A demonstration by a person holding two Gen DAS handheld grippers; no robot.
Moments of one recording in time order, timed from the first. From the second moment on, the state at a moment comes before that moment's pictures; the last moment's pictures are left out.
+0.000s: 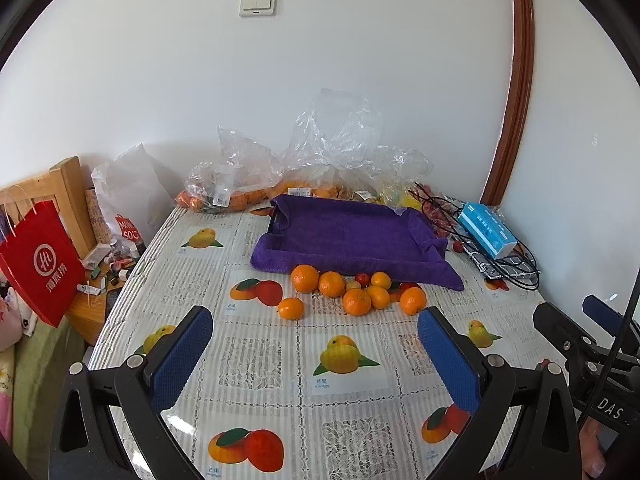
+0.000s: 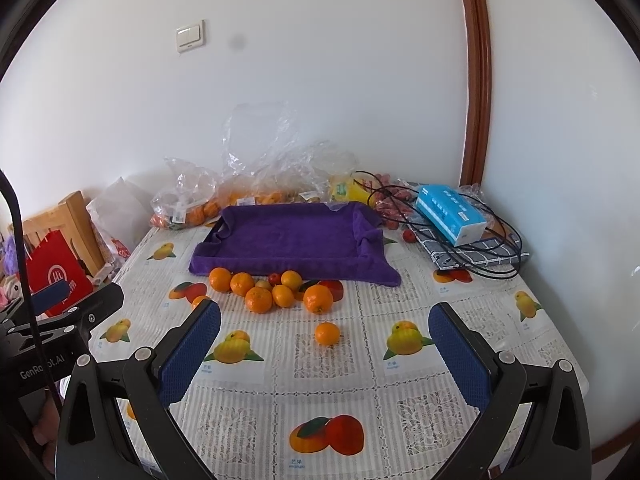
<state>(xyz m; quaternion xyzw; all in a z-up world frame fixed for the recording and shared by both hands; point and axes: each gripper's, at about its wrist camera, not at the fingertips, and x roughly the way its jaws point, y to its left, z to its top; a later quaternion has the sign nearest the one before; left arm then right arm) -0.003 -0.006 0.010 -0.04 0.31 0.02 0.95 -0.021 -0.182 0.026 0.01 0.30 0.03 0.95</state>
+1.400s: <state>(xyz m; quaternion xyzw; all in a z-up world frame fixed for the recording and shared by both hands) 0.102 0.054 -0.121 -0.06 0.42 0.03 0.90 0.103 -0.177 -0.138 0.03 0.44 0.05 0.89</state>
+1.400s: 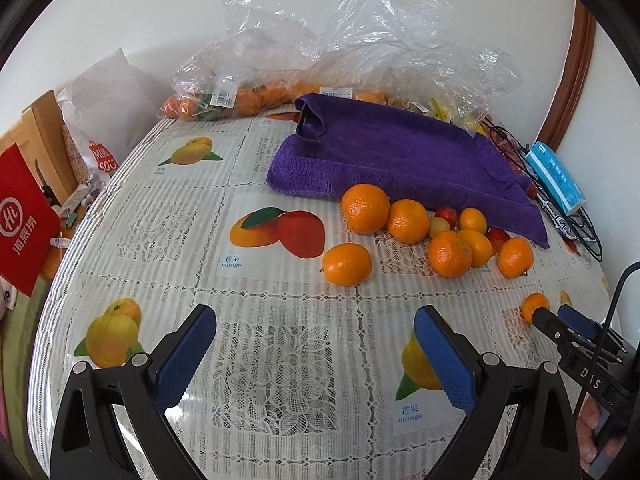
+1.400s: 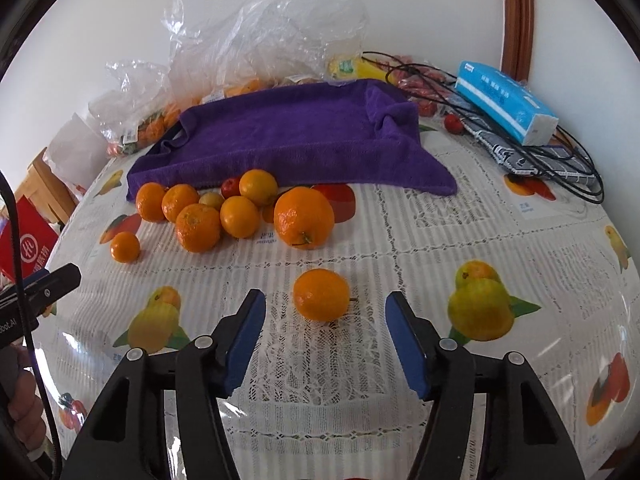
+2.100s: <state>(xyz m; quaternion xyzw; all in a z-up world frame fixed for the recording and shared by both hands) 0.155 0.045 -0.155 -0.08 0.45 0.03 0.89 0.114 -0.185 -0.154 0.03 0.43 0.05 0.90</state>
